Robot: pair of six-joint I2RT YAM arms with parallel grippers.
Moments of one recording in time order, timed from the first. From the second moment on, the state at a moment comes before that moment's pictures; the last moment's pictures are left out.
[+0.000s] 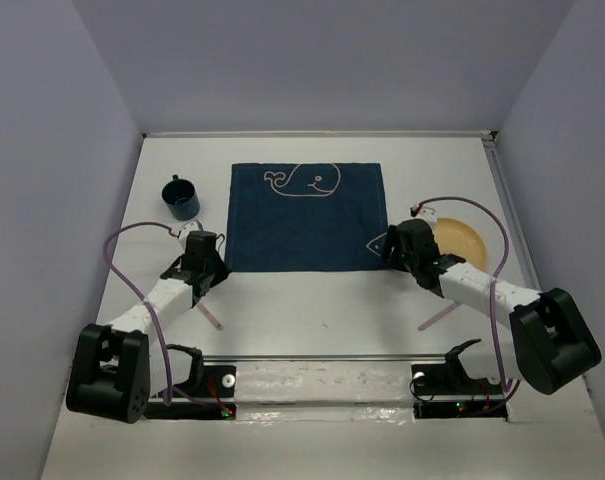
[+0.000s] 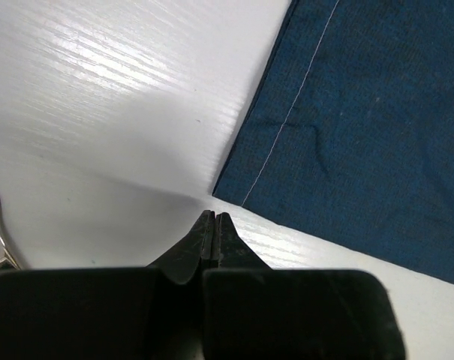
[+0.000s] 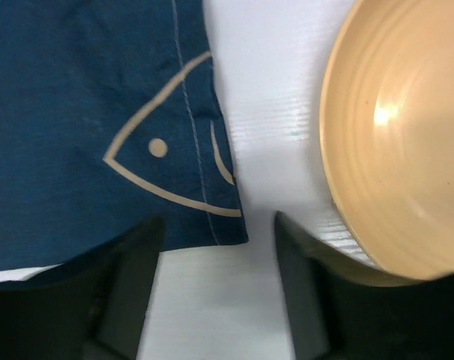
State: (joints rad) left arm -0.21 1.15 0.45 -0.16 -0.18 -0.68; right arm 0.45 1.28 0.58 -0.05 0.31 0.56
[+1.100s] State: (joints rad) left arm -0.42 0.82 0.73 -0.14 -0.05 -0.32; right arm 0.28 1.49 0.83 -0.26 0.39 0.50
